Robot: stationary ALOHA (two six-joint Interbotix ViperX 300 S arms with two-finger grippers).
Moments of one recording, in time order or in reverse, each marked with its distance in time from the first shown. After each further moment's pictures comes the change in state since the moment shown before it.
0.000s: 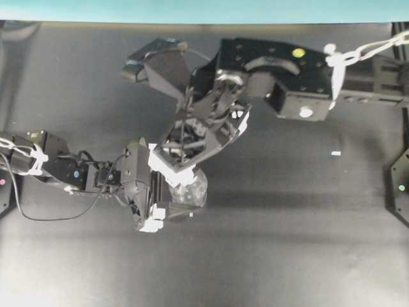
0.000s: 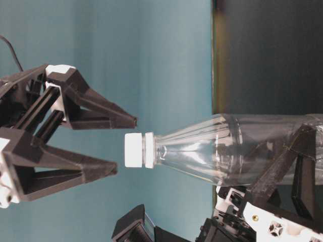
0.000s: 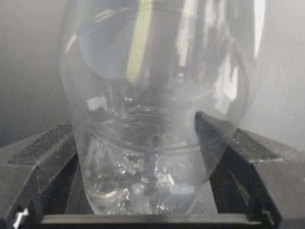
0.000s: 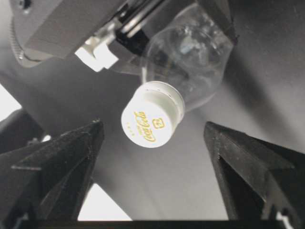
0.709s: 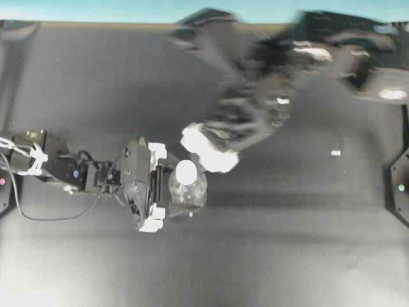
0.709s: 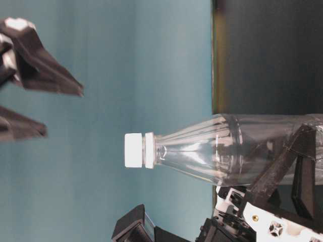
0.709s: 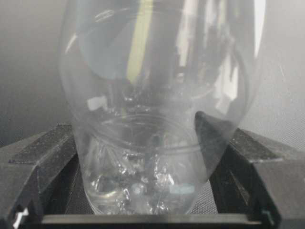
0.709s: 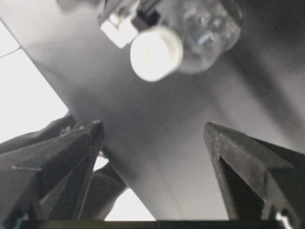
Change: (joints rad) left arm 0.000 0.000 0.000 0.000 0.000 0.000; right arm -0.037 -0.199 0.135 0.043 -0.087 0.005
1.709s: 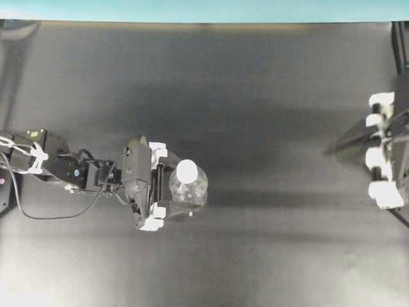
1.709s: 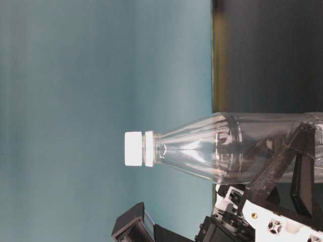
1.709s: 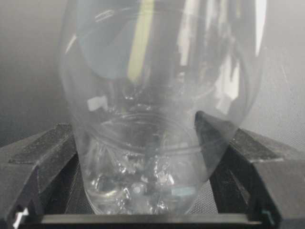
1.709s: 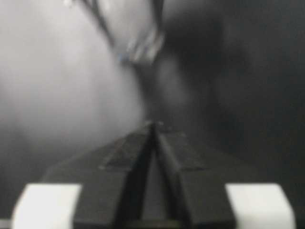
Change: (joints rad) left arm 0.003 0.000 -0.005 0.002 0.017 0.000; right arm 0.120 -0.890 1.097 -0.230 -0.723 -0.373
